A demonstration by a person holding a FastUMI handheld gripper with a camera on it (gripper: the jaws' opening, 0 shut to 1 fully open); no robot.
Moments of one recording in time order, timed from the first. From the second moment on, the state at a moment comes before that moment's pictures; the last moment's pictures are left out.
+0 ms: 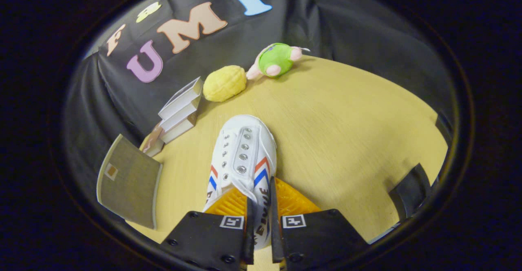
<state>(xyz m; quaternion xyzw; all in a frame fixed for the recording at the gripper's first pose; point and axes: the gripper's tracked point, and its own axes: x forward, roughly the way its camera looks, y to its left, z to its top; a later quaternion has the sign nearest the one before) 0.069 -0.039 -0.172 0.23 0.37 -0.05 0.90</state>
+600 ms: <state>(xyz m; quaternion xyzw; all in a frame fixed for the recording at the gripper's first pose) 0.048 0.011 -0.120 0.42 0.34 0.06 0.84</state>
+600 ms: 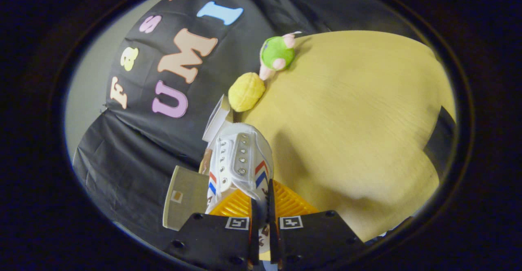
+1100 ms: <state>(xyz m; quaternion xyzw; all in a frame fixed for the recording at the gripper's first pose) 0.044 0.184 0.021 0.37 0.32 0.23 0.84</state>
